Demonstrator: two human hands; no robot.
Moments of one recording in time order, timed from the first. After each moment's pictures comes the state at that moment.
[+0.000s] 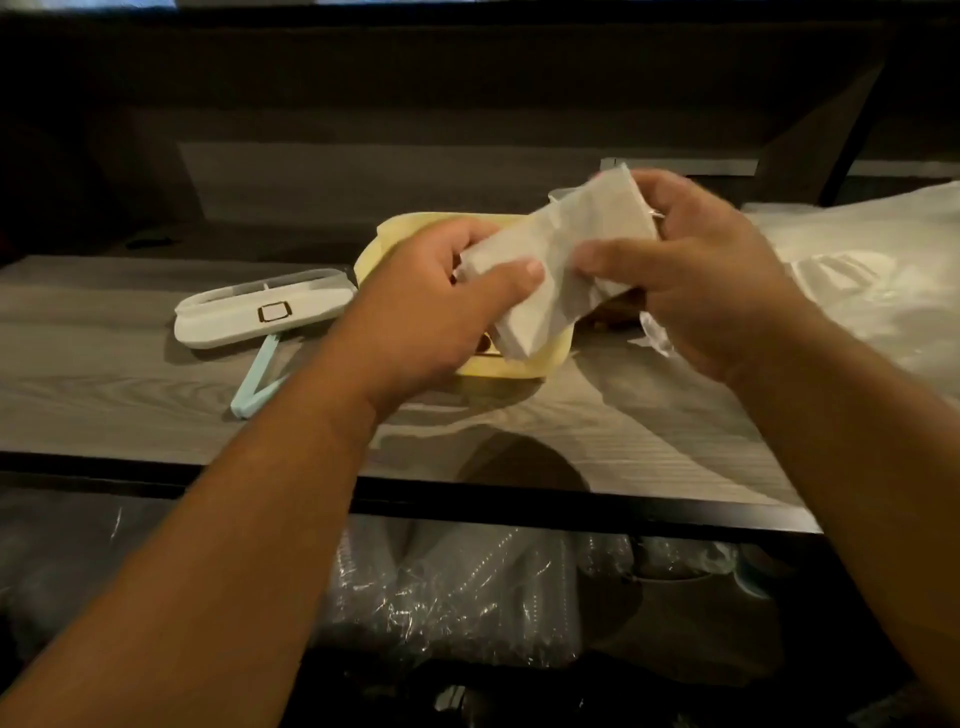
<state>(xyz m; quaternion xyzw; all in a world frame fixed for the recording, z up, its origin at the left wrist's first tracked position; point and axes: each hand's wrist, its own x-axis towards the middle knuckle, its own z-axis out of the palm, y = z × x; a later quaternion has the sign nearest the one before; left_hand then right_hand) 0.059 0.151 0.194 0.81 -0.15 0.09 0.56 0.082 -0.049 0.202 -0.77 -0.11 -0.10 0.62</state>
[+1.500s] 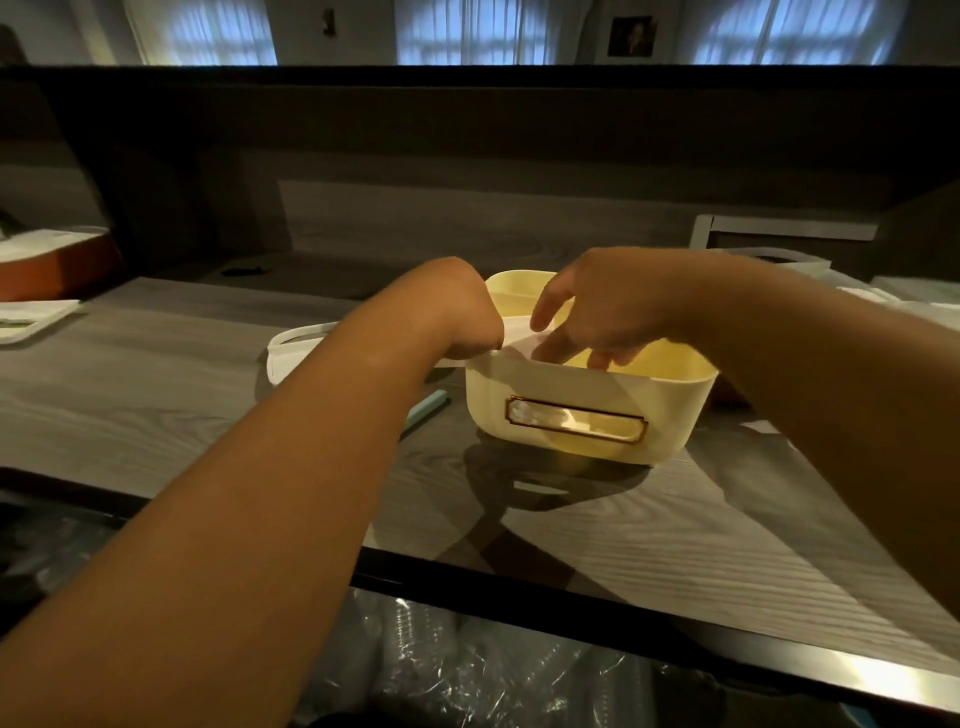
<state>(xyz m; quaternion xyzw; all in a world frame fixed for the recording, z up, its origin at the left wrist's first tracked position) 0.172 0.220 0.220 0.98 0.03 0.02 0.21 0.183 0.064 0.248 -0.97 -0.18 0.12 0.13</state>
